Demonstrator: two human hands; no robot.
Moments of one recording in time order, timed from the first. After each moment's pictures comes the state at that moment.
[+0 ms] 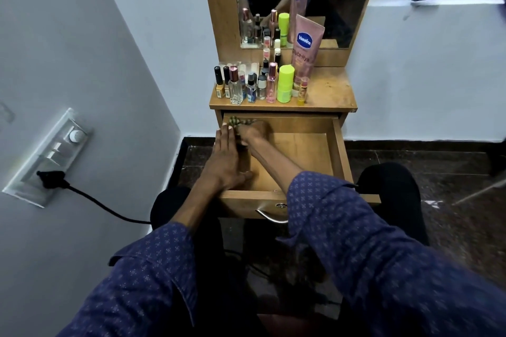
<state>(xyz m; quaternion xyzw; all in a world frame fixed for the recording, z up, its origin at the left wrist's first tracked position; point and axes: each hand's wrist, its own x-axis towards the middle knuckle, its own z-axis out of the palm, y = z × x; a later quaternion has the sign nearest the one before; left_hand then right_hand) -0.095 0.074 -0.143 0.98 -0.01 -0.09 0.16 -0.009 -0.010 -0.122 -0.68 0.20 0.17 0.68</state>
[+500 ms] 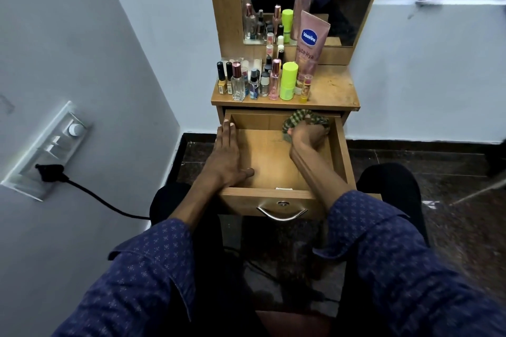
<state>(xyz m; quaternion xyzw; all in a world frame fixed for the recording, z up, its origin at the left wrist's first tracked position) -0.096 0.076 -0.144 0.98 -0.01 -0.08 0.17 0.001 -0.108 -0.128 -0.62 0.39 -0.07 0.68</state>
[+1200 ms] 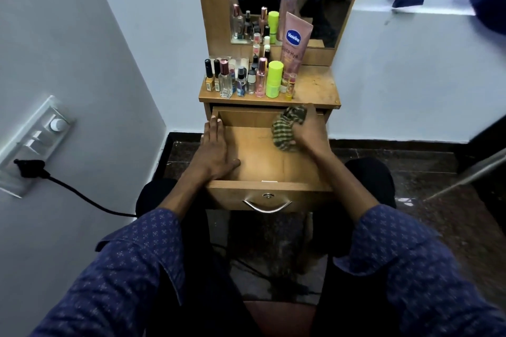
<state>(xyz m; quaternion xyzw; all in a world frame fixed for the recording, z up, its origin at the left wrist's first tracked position) -0.095 0.079 -0.141 0.98 -0.01 -0.09 0.17 -0.032 -0.172 -0.095 -0.90 0.05 0.01 0.43</state>
